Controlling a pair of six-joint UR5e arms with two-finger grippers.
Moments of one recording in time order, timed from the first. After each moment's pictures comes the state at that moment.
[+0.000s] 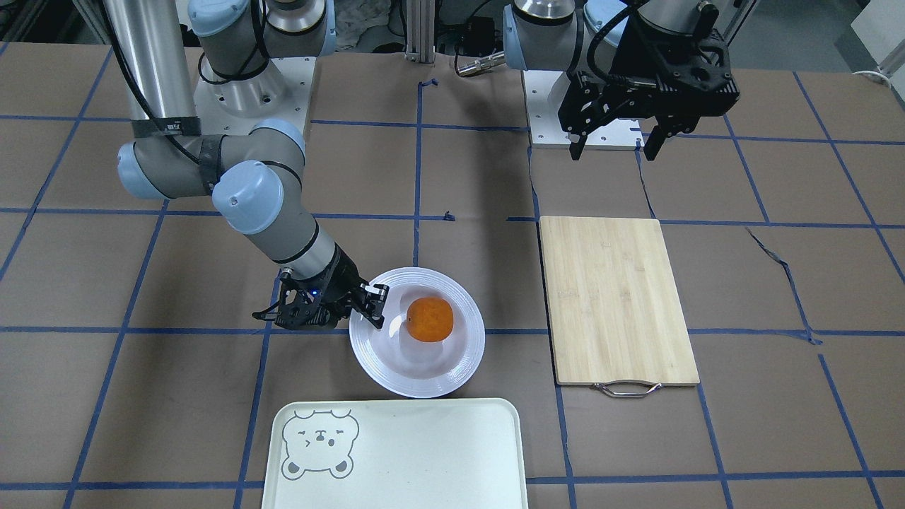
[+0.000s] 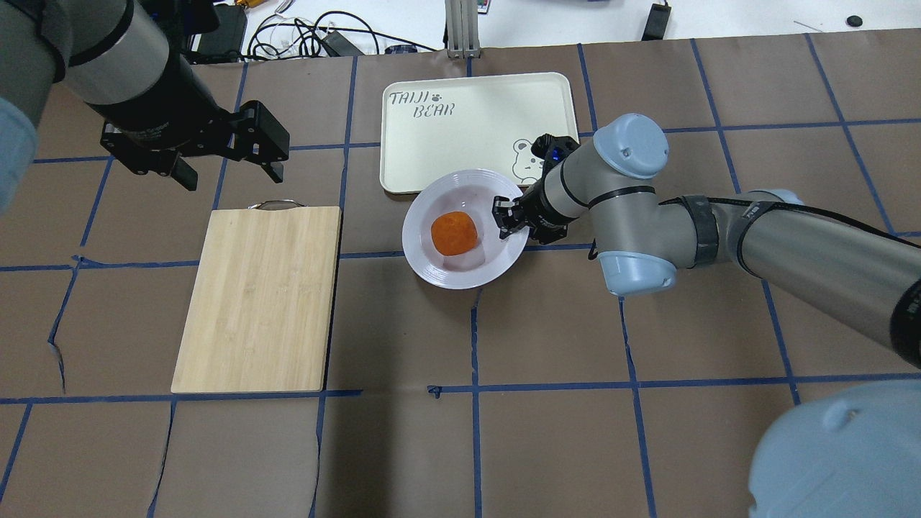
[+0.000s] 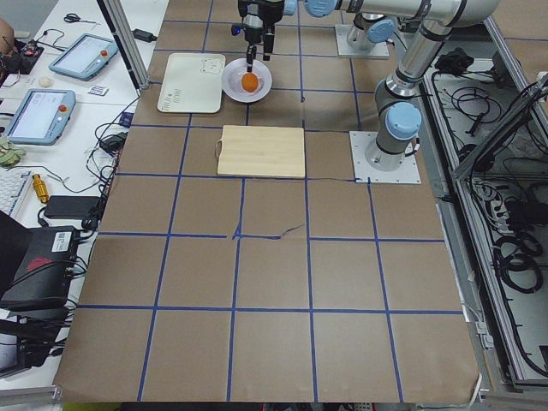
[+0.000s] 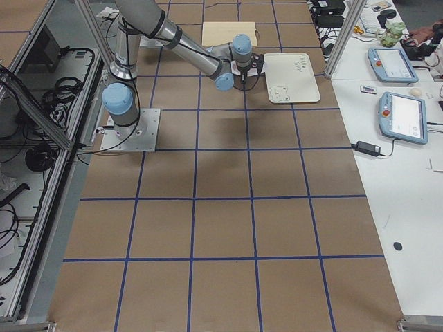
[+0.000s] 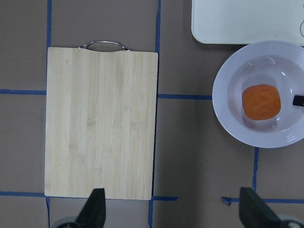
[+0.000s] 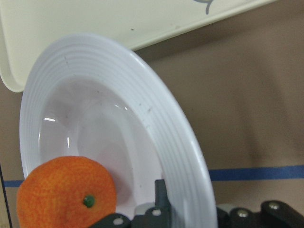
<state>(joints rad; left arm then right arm) -1.58 -1.47 -1.61 -1.55 1.56 -0.05 1.69 -1.17 1.97 -2.59 -1.16 0.38</state>
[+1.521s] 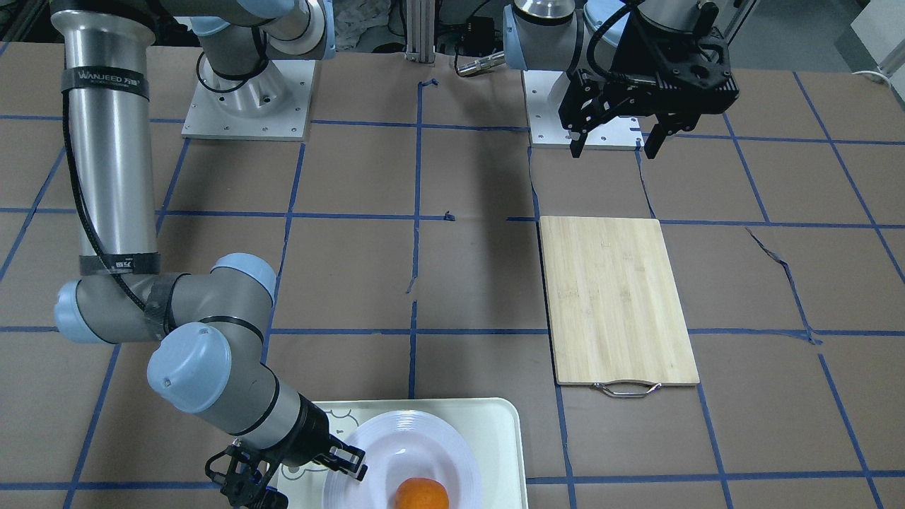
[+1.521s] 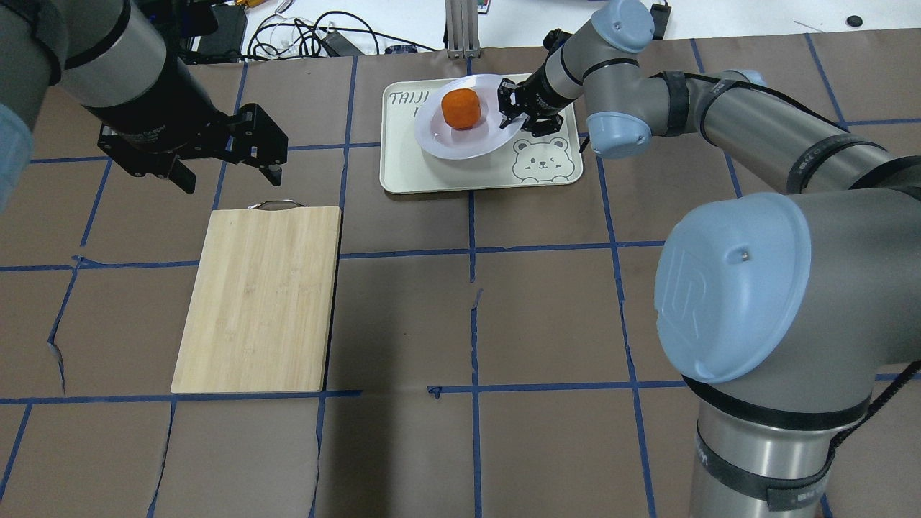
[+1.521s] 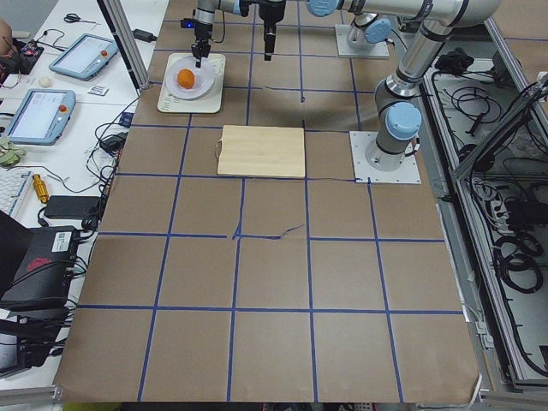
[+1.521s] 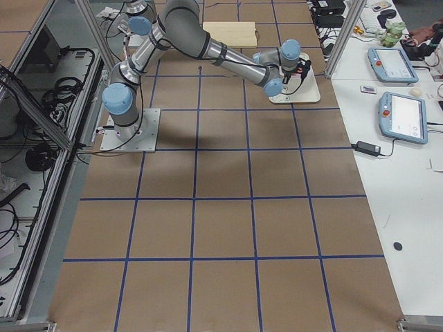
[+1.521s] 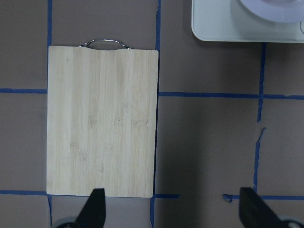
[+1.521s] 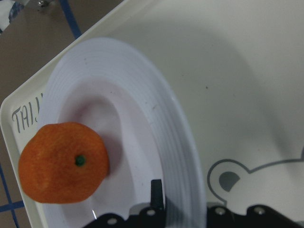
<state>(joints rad) -1.58 -1.46 -1.61 -1.55 1.56 -0.04 1.63 -0.79 1.35 -2.41 -1.15 0.52</state>
